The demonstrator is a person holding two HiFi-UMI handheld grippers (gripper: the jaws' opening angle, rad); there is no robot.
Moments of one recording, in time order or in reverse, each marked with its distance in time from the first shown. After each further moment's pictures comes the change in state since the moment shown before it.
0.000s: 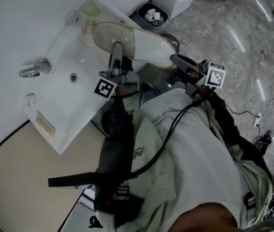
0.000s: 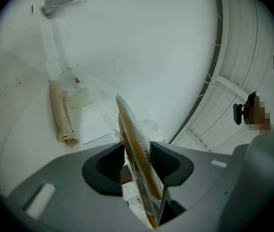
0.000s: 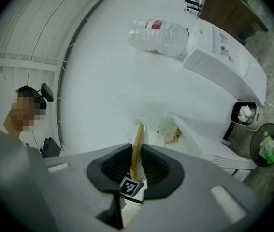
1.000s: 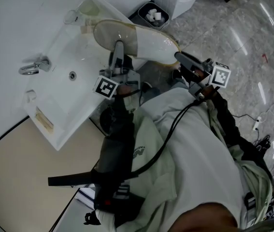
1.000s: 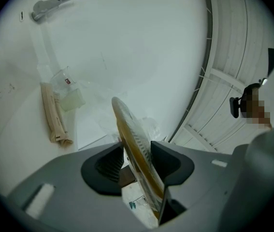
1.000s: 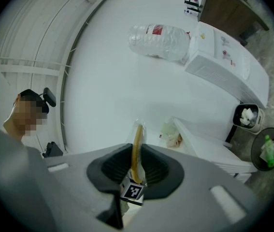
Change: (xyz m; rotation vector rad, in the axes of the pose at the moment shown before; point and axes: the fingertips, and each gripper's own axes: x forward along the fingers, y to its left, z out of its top) left arm 0.015 -0.020 -0.017 0.085 -0.007 -0.007; right arm -0.028 -0.001 0.033 0.006 -0.016 0.039
